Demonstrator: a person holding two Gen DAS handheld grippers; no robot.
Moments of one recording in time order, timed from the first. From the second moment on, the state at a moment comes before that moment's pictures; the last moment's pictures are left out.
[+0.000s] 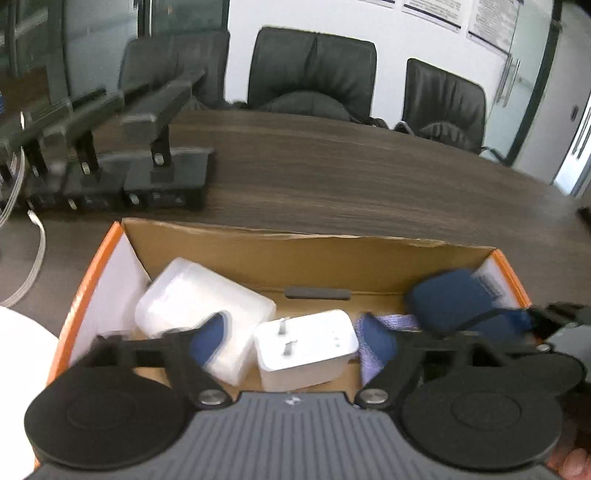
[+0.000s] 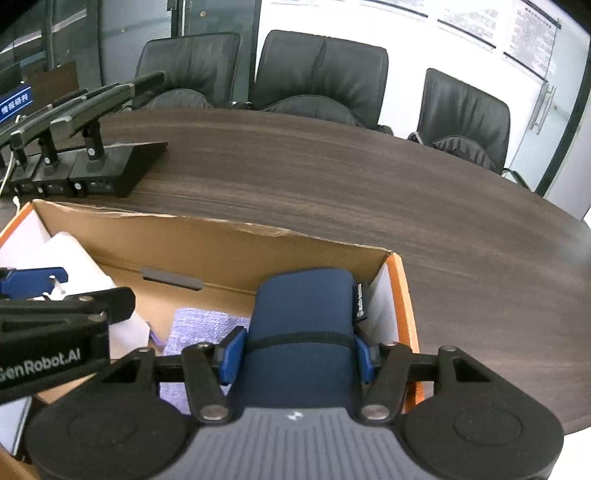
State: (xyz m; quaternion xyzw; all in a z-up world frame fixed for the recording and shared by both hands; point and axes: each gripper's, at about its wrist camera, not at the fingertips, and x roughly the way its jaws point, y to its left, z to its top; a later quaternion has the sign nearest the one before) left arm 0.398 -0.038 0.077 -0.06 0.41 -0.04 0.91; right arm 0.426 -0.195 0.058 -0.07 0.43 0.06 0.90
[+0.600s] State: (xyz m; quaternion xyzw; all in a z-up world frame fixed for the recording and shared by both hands) left arm 0.304 -0.010 0.166 0.00 0.47 -0.01 0.88; right arm 0.319 -0.213 0.165 -0.02 0.50 0.05 0.86
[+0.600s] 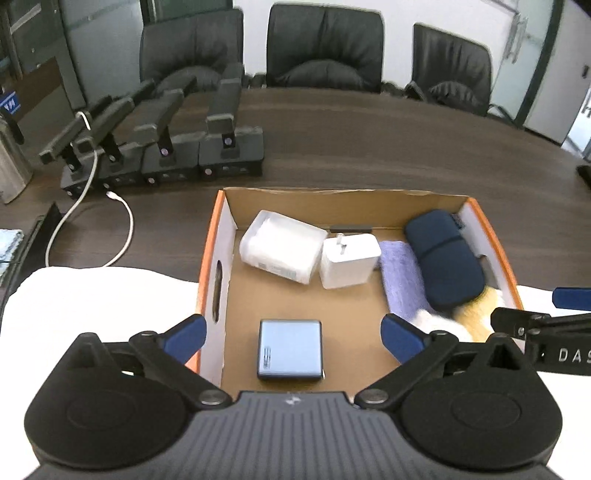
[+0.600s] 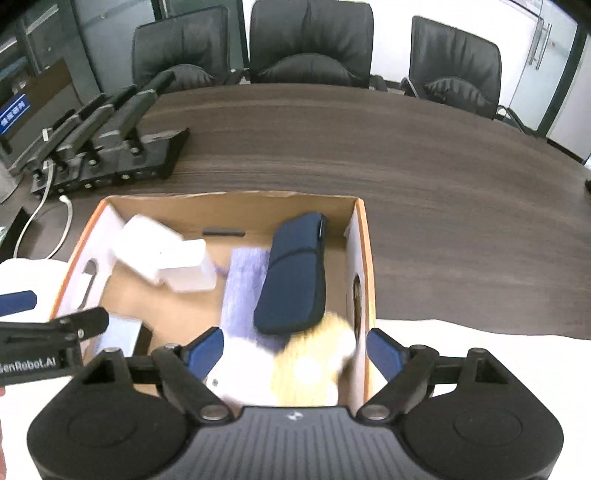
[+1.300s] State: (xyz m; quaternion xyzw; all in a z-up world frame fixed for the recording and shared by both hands) left arm 0.076 -0.006 0.160 -0.03 0.33 -0.03 0.94; right arm 0.083 -0.206 0.159 -0.01 0.38 0.12 0.92
